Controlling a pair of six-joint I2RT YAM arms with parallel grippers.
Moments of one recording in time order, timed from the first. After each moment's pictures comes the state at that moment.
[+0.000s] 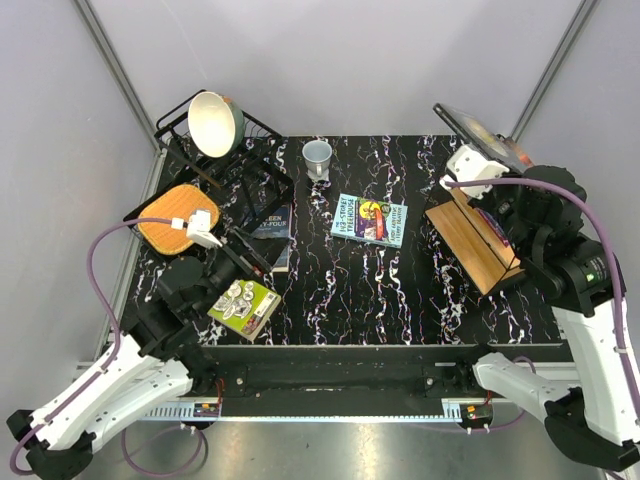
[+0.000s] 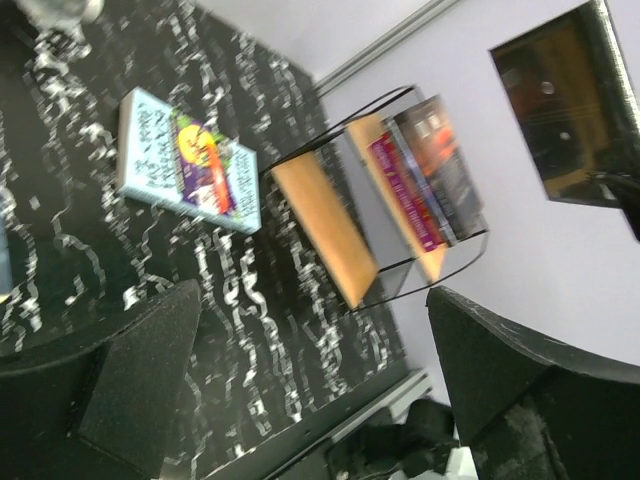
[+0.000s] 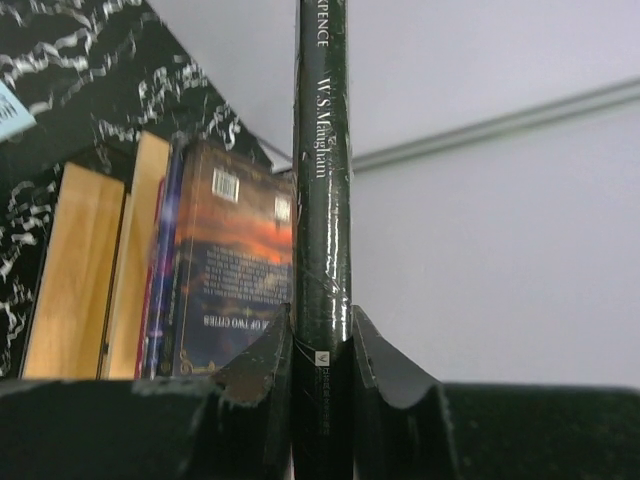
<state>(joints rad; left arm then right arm) -0.76 0.54 0.67 -0.18 -0.19 -0.91 0.45 0.97 1.60 -0.88 0.41 -0.95</state>
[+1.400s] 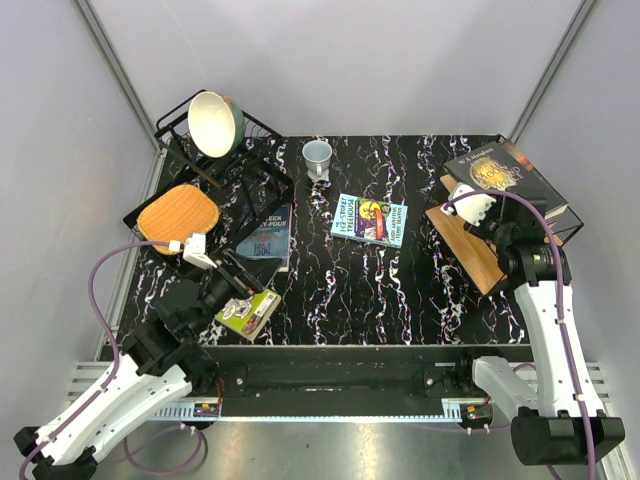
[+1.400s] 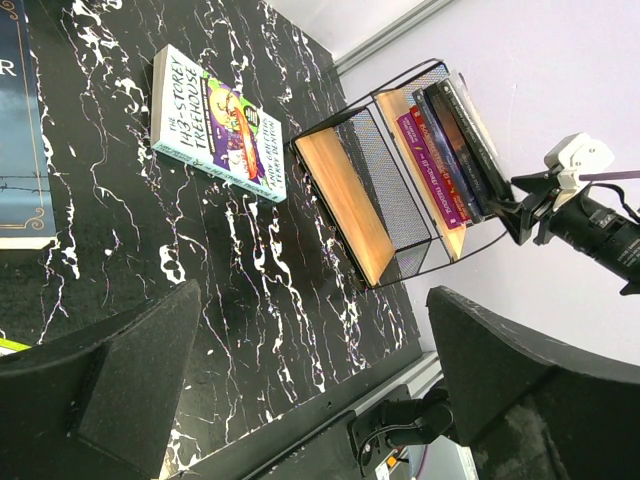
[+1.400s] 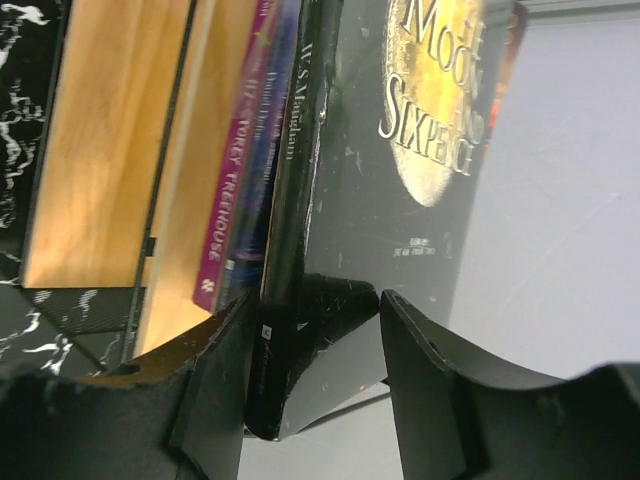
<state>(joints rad) -0.76 0.34 0.48 -0.24 -0.18 -0.94 0.01 0.92 1.07 -0.70 0.18 -1.13</state>
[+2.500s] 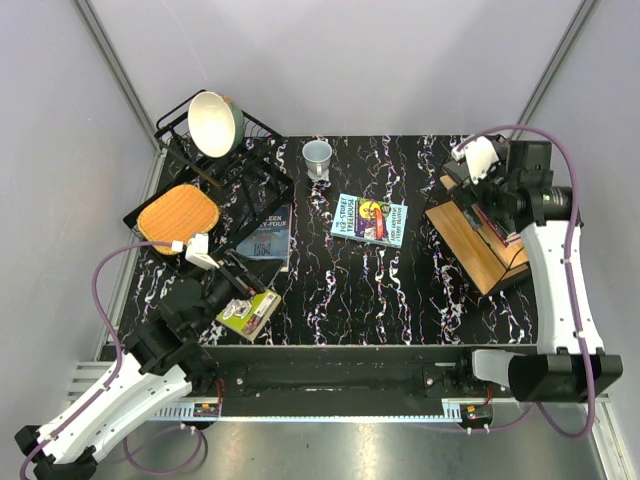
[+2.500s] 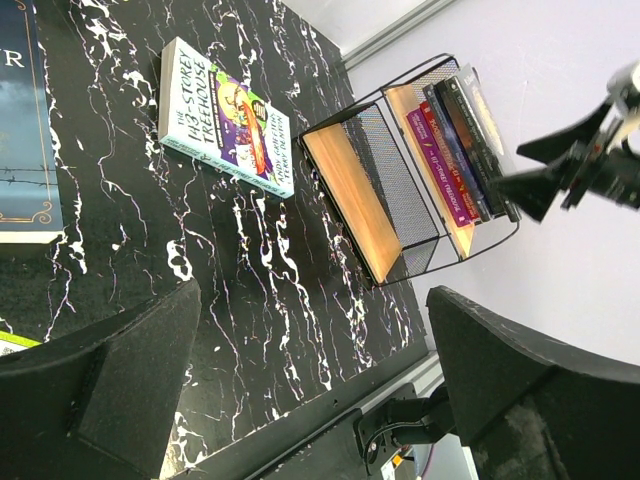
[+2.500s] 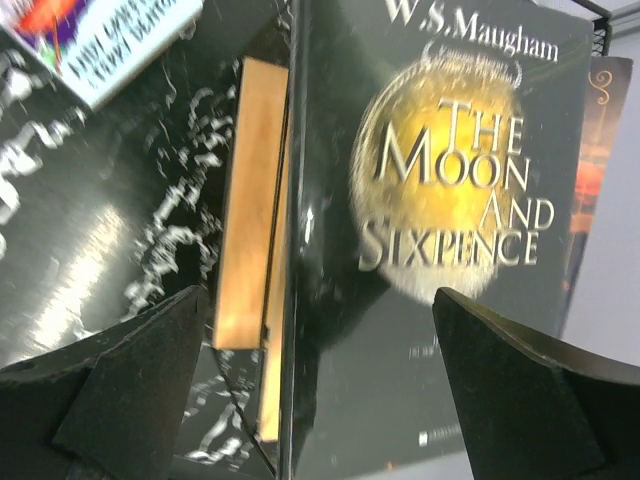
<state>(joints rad) -0.76 0.34 0.46 -0.23 -0.18 -0.94 -0.02 1.21 1.43 -0.96 -0.08 -0.74</state>
